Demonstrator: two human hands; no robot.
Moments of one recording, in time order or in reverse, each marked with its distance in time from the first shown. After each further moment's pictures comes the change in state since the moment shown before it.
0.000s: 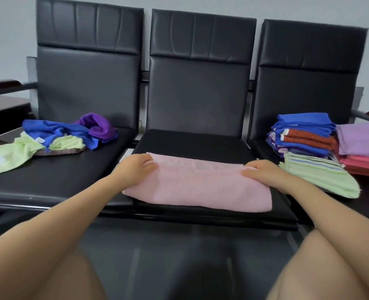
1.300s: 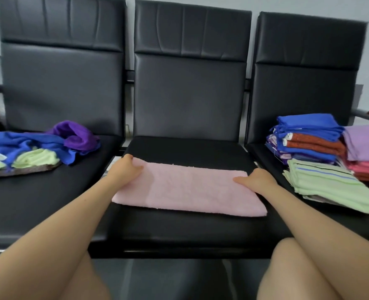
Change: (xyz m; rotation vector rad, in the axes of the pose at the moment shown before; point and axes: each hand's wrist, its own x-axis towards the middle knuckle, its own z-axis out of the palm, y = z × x) left_hand 0.102 -0.033 0.035 -0.021 -0.061 -0.379; right_hand 0.093 0.028 0.025 -0.201 0.180 0.412
